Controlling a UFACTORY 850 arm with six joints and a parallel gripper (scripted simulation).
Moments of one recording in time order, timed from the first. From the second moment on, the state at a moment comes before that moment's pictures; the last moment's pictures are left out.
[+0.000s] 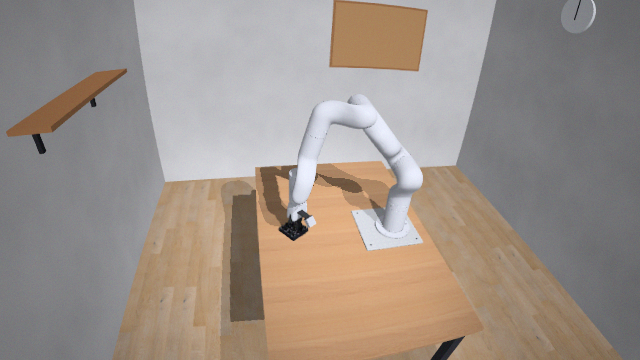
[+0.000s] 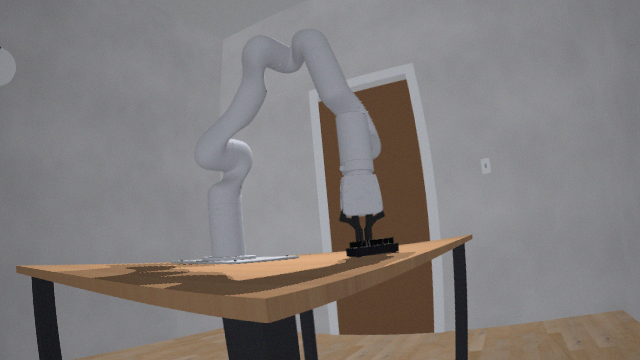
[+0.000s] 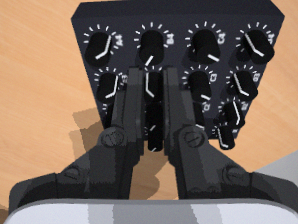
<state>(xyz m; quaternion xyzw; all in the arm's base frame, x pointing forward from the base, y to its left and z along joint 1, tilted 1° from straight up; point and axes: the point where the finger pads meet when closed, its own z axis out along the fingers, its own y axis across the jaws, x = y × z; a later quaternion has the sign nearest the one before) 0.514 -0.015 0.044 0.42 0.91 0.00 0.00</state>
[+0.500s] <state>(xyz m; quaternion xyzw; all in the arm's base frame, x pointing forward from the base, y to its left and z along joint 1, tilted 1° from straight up) 0.514 -0.015 0.044 0.36 0.93 -0.01 0.00</state>
